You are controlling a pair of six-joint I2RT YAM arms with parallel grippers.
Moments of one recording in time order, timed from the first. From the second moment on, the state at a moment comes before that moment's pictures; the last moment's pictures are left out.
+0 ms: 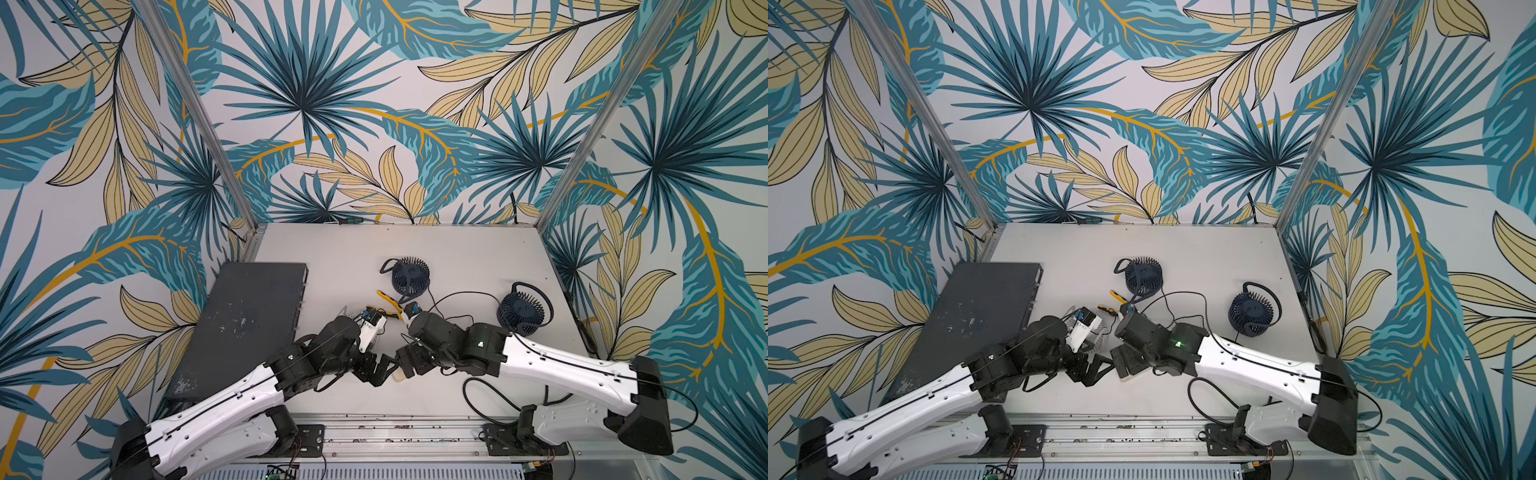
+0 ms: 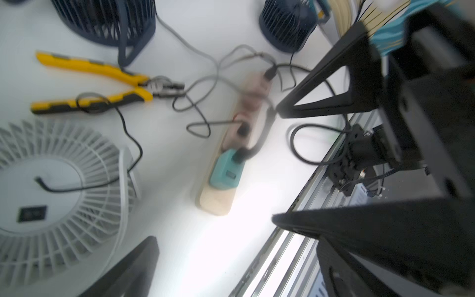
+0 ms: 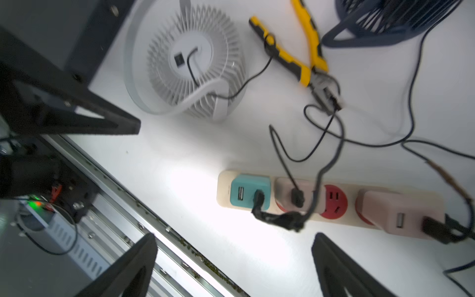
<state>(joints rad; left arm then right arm) -0.88 0.89 0.75 -0.51 0.16 -0.39 1.19 1.26 1.08 -0.72 0.17 0.57</state>
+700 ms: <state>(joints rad) -0.08 1.16 0.43 0.22 -0.37 -0.13 0.10 1.23 0.46 0.30 0.21 0.38</state>
